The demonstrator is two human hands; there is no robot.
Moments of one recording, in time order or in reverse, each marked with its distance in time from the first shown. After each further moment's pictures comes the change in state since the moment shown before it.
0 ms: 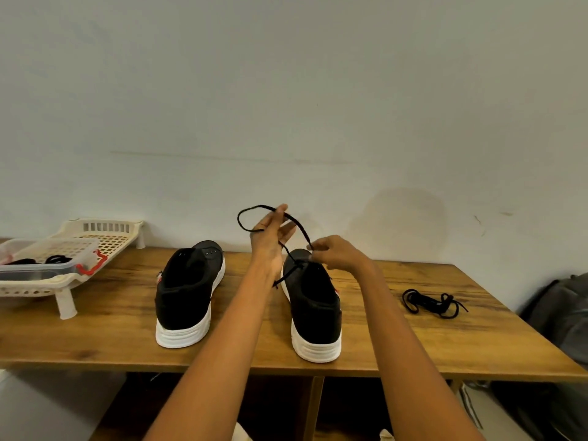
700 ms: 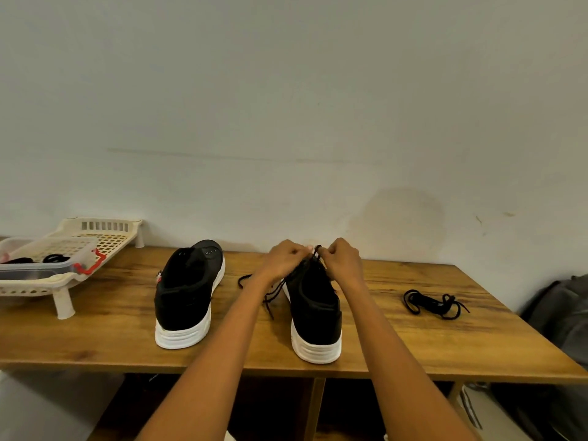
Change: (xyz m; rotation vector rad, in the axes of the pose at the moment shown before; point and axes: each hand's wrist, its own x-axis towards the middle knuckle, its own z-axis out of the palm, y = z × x) left_hand 0.007 -0.023 -0.025 1.296 -0.430 0.073; right_hand 0.011 0.021 0.033 -0.015 0.464 0.146
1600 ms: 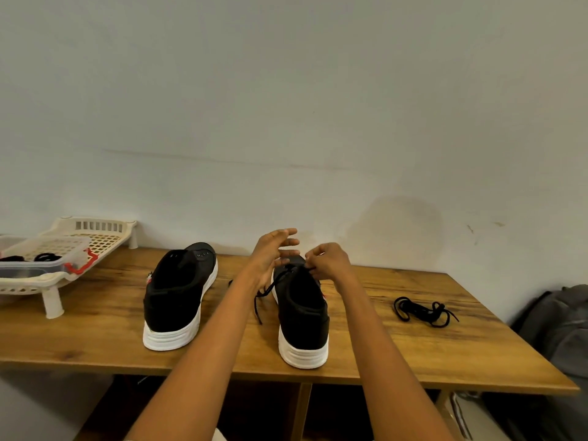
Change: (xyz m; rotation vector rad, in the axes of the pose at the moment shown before) left_hand -0.003 0.016 -0.008 -0.779 0.113 -0.147; right_hand -0.003 -0.015 -0.019 0.323 -0.255 0.111
